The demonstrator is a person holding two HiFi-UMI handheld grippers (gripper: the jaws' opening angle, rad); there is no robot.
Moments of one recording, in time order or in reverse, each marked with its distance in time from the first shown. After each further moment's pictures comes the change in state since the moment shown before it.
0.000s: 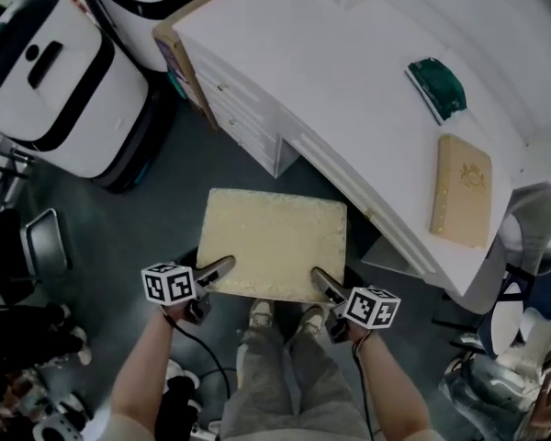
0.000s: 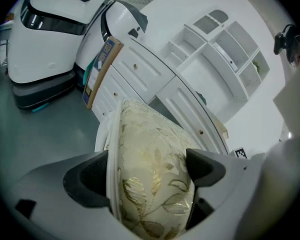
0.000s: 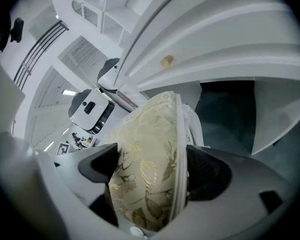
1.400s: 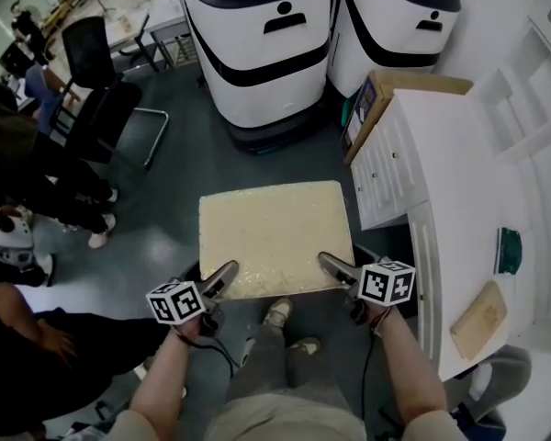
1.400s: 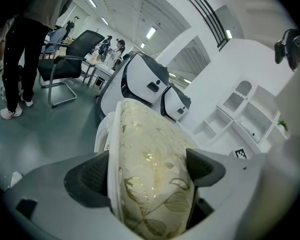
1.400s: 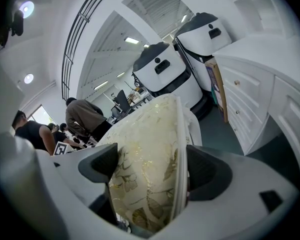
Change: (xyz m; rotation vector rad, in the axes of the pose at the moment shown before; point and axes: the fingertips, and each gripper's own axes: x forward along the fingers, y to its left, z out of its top) left arm -0.376 -0.011 -0.018 -0.434 -0.691 0.418; right arm 0.055 0.378 0.005 -0.614 0.483 0.455
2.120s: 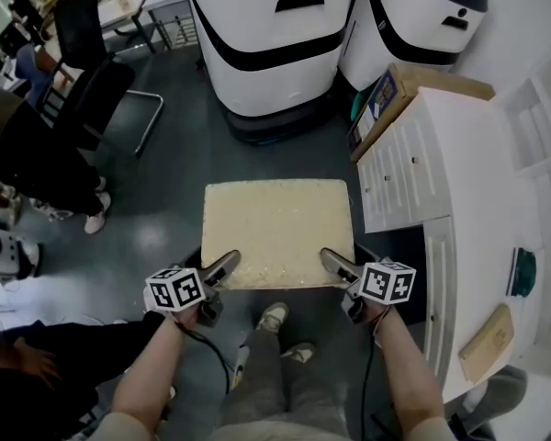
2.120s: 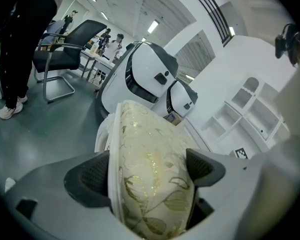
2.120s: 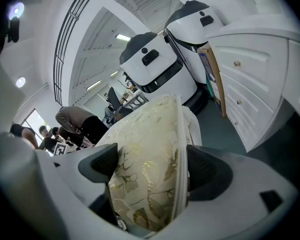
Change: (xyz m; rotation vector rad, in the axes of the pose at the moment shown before) left arm 0.090 0.084 -0.003 0.006 0.043 -0.001; right arm 0.093 -0.072 -0.013 0.054 0.023 -0.040
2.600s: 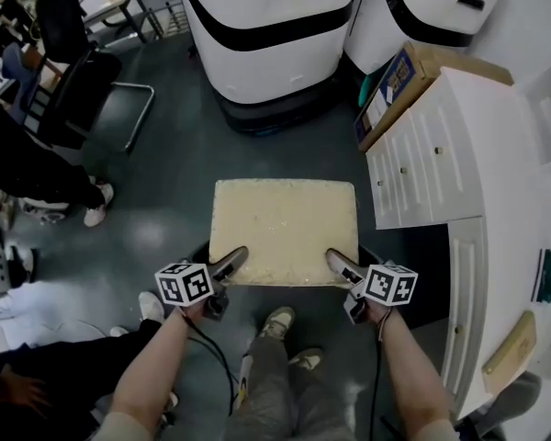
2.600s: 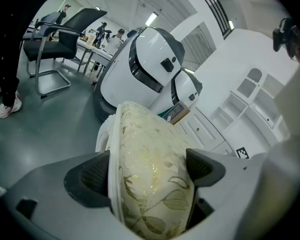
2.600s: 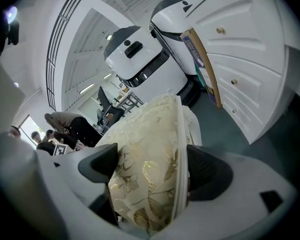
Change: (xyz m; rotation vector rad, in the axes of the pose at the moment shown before) left arm 0.100 0.084 -0.041 0.039 0.045 -0.013; right arm 0.086 -0.097 -0.049 0.063 -0.024 -0.032
